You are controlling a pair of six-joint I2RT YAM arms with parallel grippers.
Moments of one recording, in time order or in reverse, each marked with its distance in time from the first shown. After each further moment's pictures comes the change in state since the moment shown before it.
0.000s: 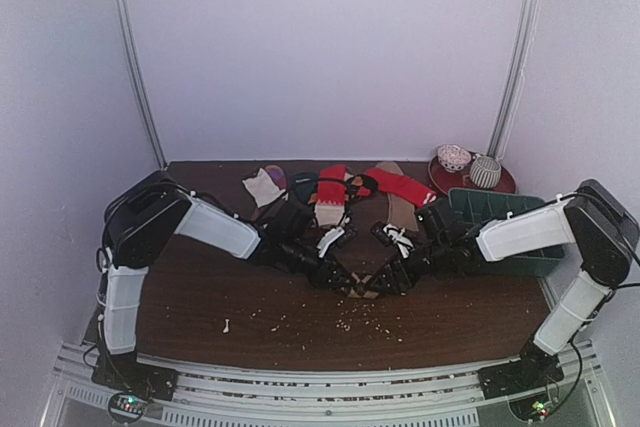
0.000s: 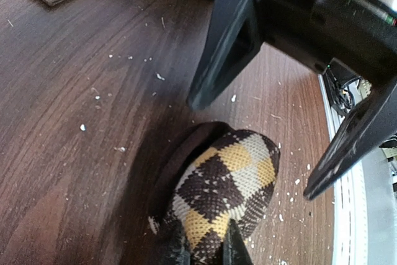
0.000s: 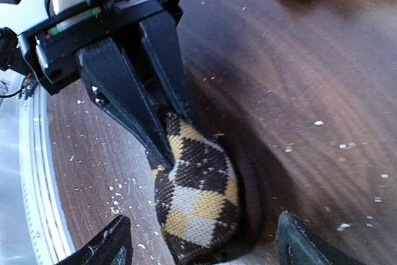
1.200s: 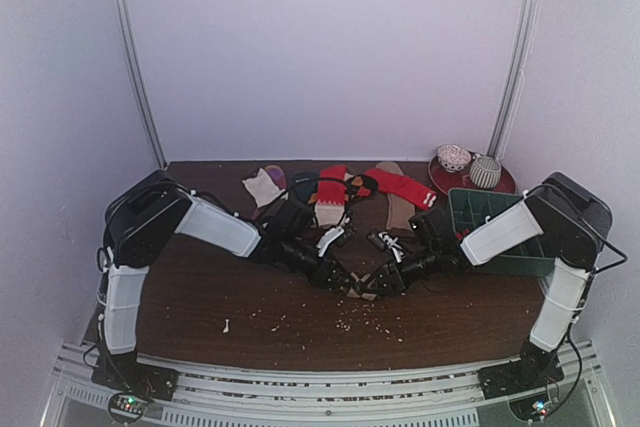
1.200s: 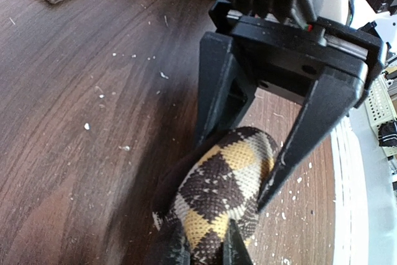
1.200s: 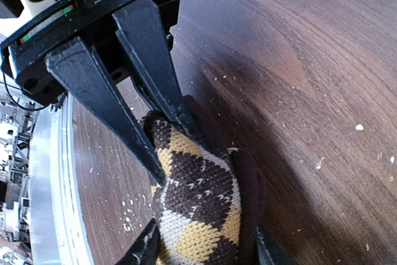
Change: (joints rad) left arm 0.007 0.008 0.014 -0.022 0.007 0.013; right arm -0.026 0.188 -0.003 0.209 -0.193 0.135
